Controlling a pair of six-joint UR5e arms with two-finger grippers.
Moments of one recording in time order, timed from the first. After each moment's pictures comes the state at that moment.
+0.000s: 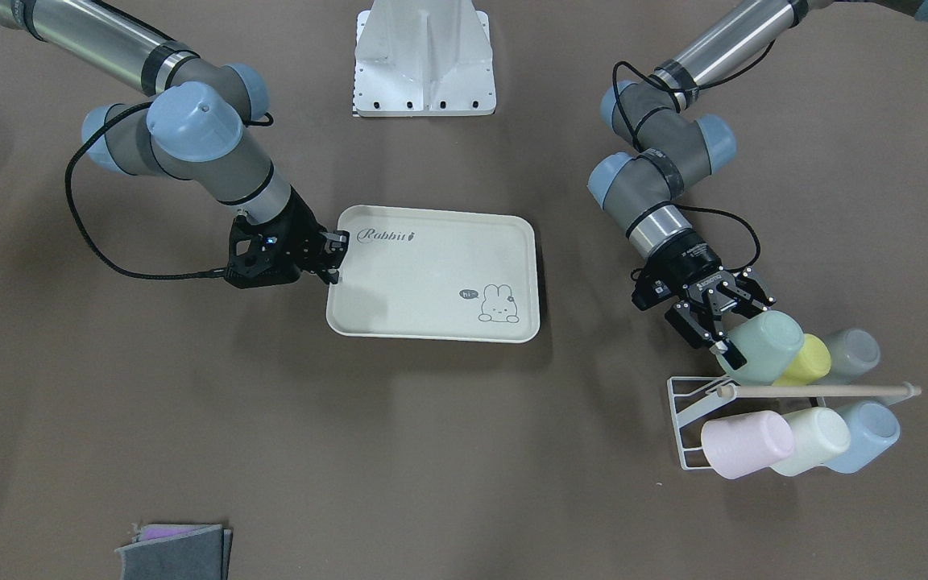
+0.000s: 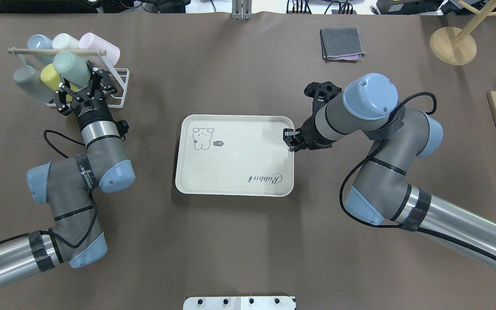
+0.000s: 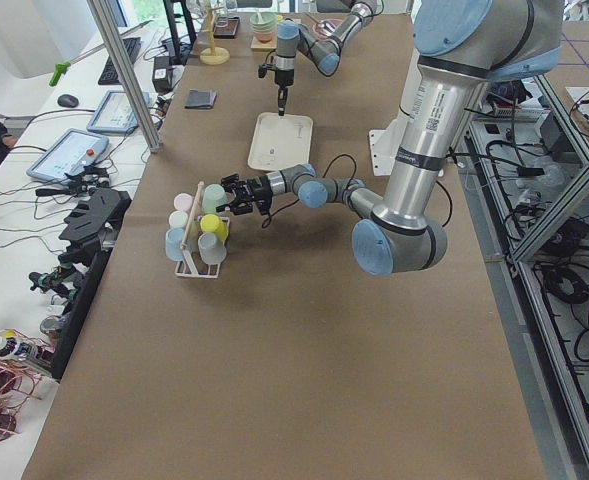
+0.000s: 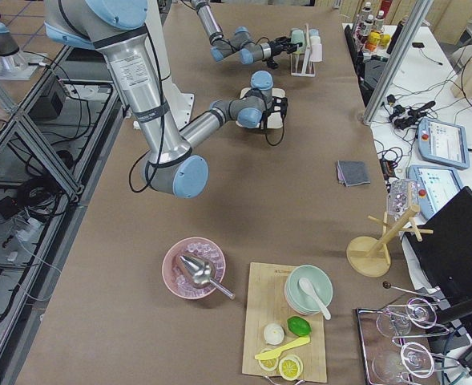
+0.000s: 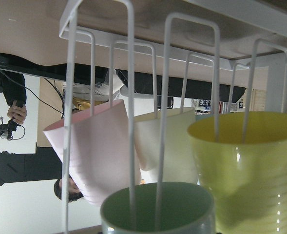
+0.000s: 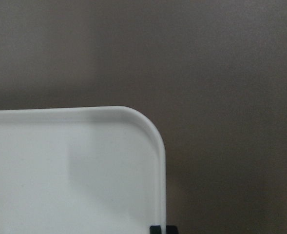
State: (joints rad) left arm -0.51 -1.94 -1.50 -1.68 -0.30 1.17; right arm 0.63 -1.07 1.60 -1.11 2.02 1.27
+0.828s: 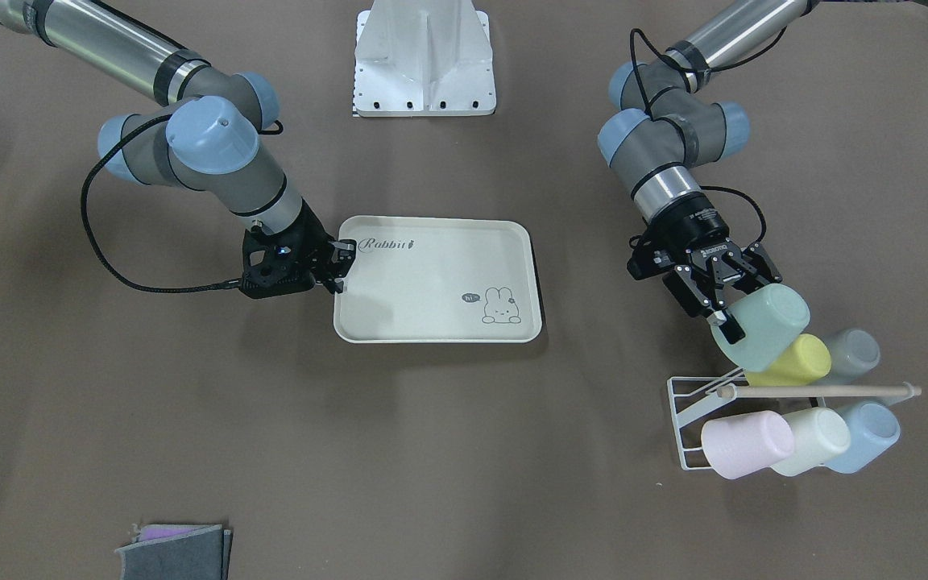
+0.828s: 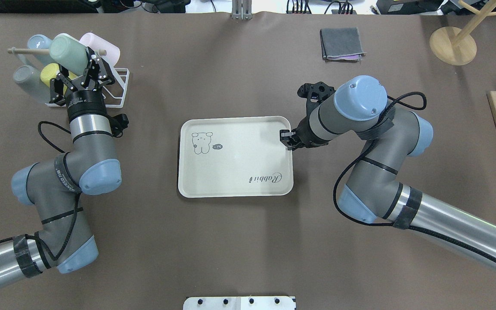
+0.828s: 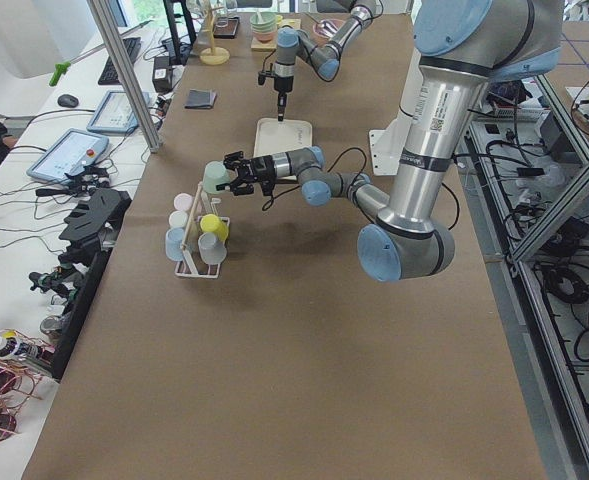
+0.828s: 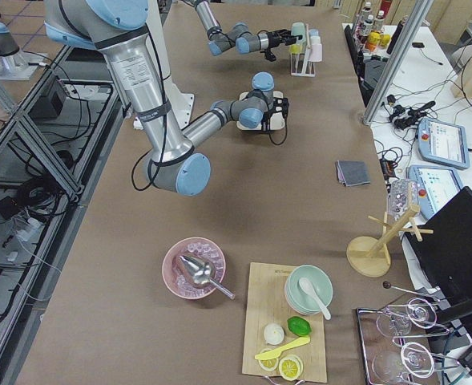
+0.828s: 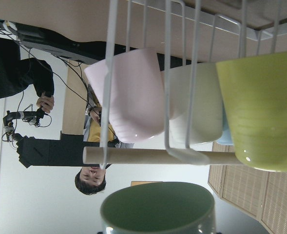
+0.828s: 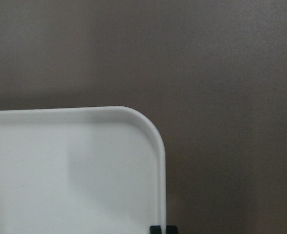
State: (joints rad) left arm -0.51 -1.90 -1.60 -2.09 -0.33 1.46; right arm 0.63 -1.05 1.56 -1.11 1.99 1.21
